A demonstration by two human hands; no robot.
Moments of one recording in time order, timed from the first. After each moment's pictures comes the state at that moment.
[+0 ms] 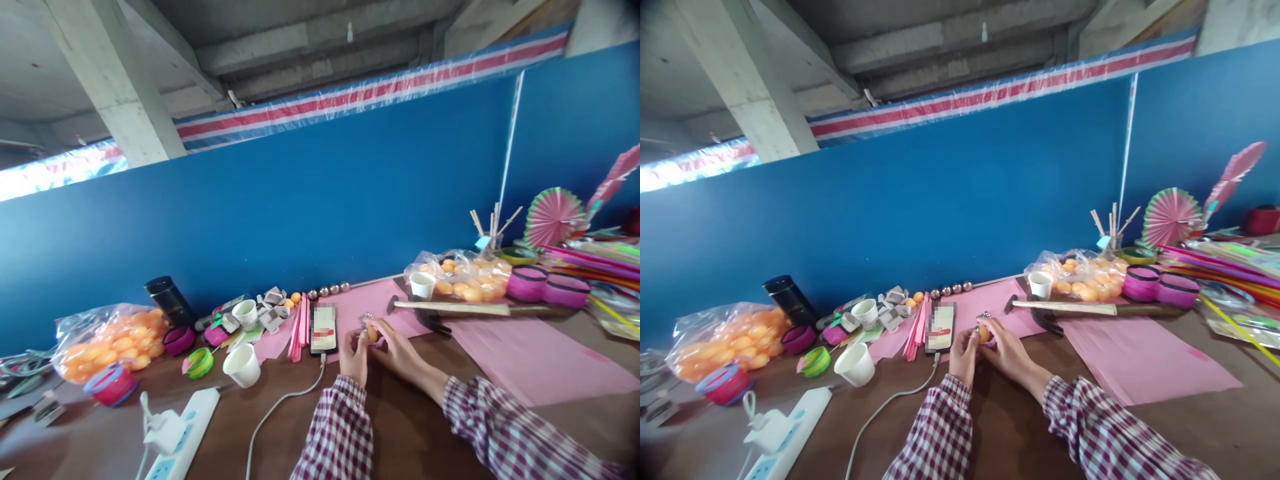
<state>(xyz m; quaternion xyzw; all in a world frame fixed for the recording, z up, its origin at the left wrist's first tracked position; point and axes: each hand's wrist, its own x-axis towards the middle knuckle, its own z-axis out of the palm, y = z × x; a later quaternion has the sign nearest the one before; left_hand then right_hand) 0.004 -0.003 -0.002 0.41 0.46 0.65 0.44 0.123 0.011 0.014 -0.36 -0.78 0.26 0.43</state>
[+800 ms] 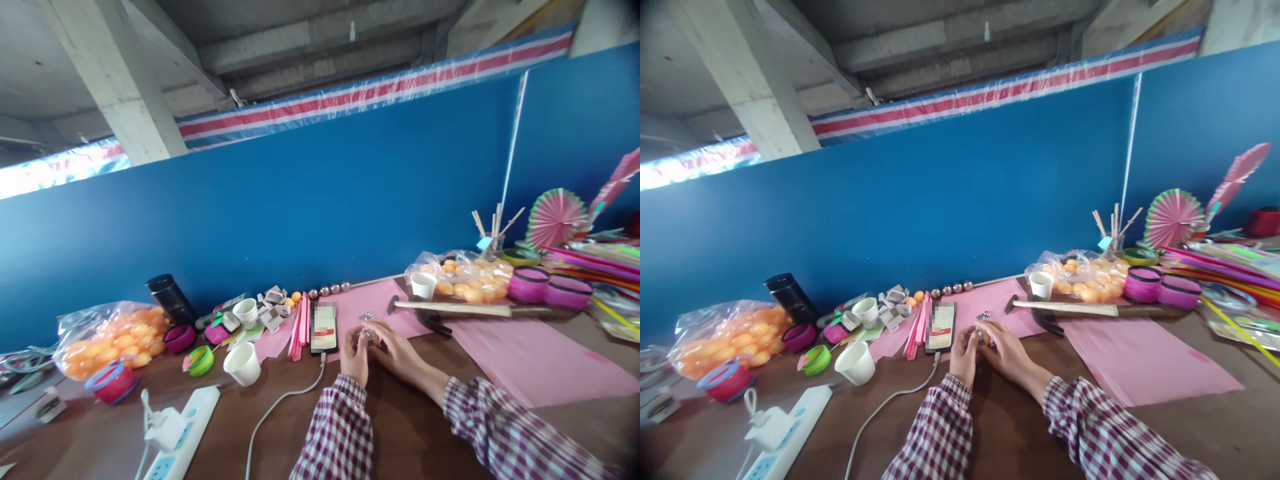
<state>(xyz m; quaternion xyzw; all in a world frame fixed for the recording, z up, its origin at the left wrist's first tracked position) 0.002 0.000 -0.009 0.41 0.46 0.66 0.43 0.124 0.012 0.012 -0.36 -0.81 0.21 0.41</state>
